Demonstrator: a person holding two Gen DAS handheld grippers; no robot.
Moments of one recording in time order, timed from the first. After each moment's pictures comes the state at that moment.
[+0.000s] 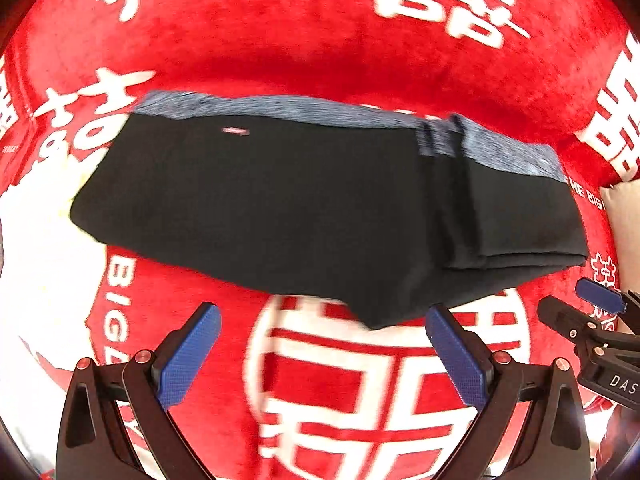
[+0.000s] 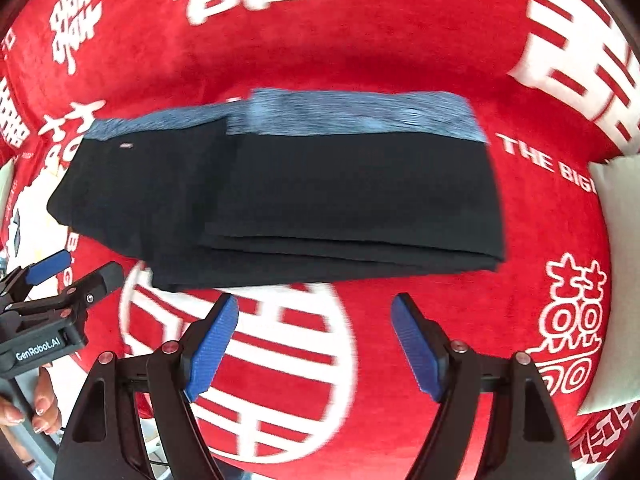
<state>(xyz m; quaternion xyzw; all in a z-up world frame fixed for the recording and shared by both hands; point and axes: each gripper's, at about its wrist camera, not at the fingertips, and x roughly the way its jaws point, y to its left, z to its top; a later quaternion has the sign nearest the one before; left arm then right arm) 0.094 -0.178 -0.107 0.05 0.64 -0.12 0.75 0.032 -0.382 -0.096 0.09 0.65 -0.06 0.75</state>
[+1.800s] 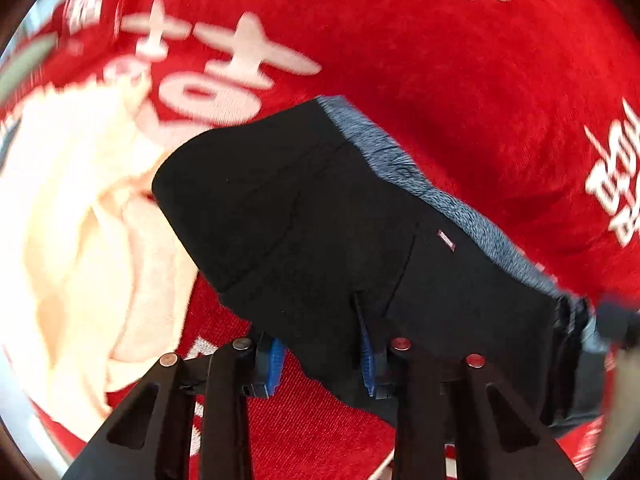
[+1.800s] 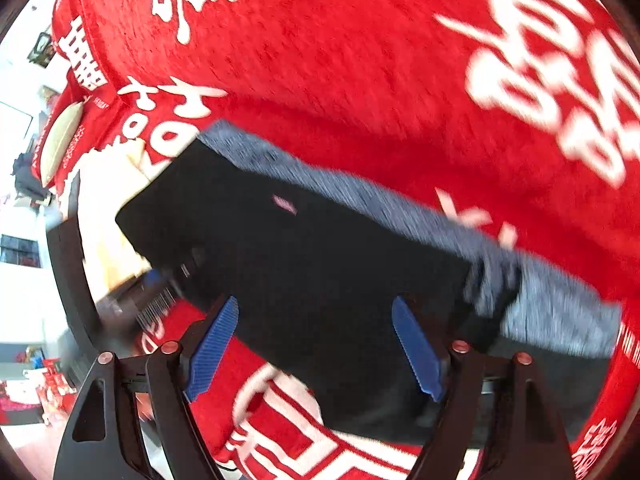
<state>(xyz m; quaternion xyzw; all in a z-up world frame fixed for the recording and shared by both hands) 0.175 -0.062 -0.152 -0.09 0.58 0.01 0.81 0.197 -0.235 -0.094 0.05 0.66 0.12 0.74</state>
